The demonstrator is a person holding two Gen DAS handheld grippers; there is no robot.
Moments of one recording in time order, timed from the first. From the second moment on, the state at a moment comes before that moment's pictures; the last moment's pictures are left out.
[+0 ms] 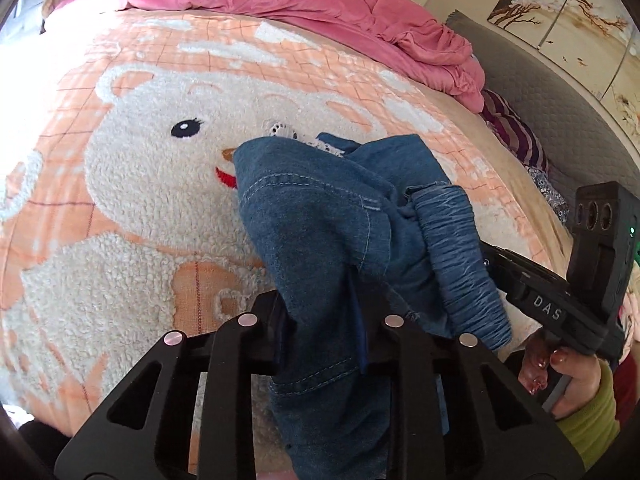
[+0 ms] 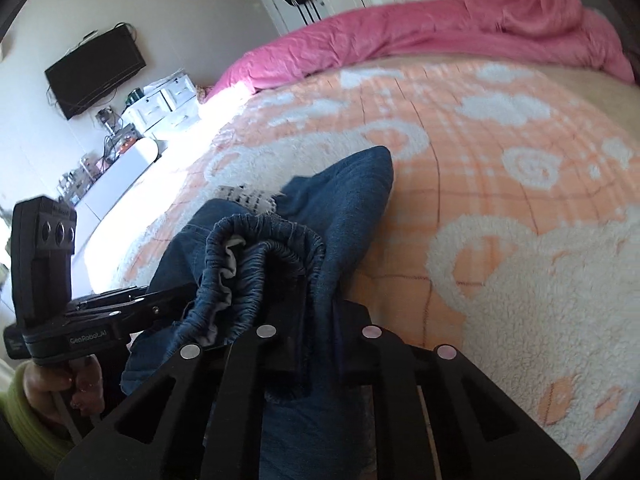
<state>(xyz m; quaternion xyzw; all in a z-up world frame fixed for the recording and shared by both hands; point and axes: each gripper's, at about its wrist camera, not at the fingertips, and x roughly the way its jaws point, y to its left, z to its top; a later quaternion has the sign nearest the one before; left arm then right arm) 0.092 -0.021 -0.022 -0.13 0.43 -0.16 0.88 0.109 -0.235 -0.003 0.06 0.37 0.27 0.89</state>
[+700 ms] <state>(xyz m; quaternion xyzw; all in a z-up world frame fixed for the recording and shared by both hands) 0.194 -0.015 0.018 -0.11 0.40 -0.14 0.90 0.226 -0.208 0.028 0.06 0.34 0.25 0.90</state>
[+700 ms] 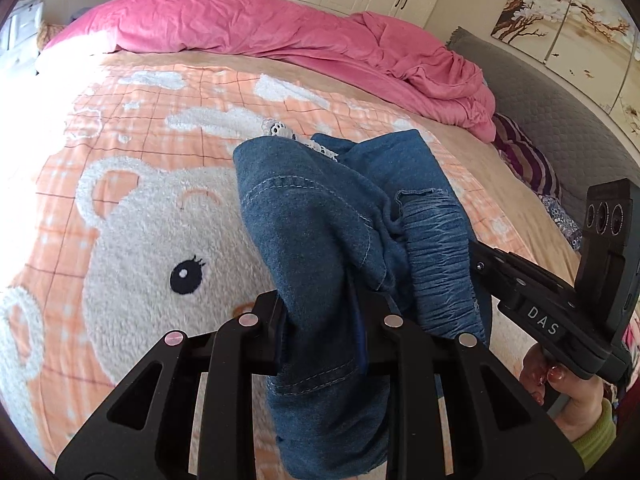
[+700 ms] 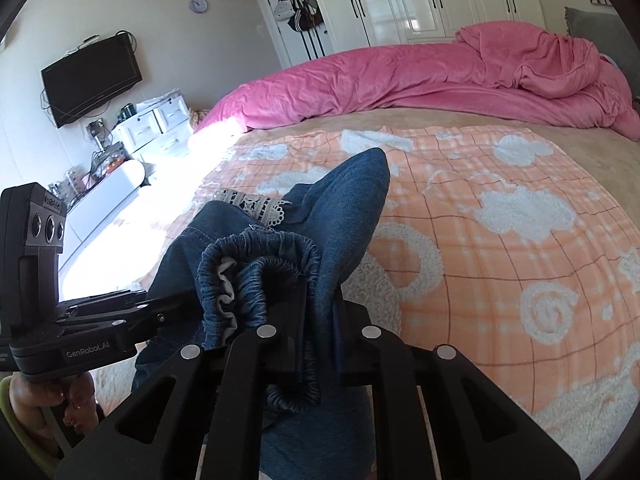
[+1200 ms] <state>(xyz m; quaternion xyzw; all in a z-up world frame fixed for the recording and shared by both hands) 0.229 -0.007 -0.021 -0.10 0.43 -0.12 0.89 0.261 -0.211 -0.019 0.07 0.41 0.21 0.89</state>
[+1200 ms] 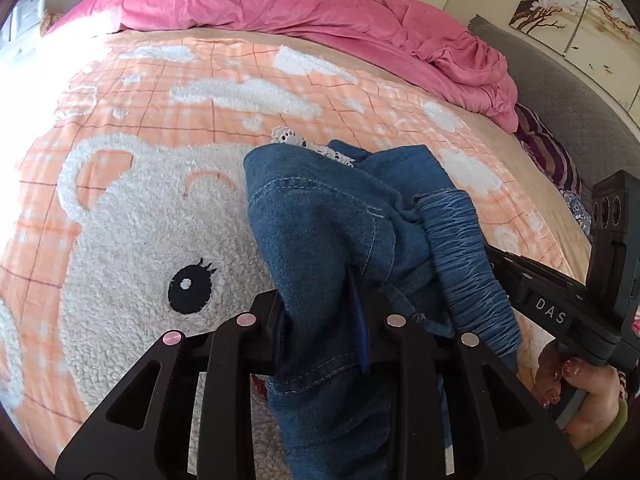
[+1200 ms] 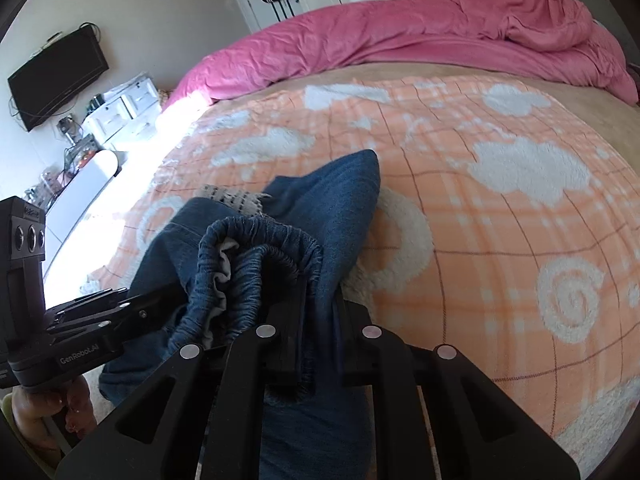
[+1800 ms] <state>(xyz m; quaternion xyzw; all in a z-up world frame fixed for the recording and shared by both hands) 0.213 0.005 -0.026 -0.11 0.43 -0.09 0.89 0.251 -0.235 -0.025 0.06 0.41 0.15 0.90</state>
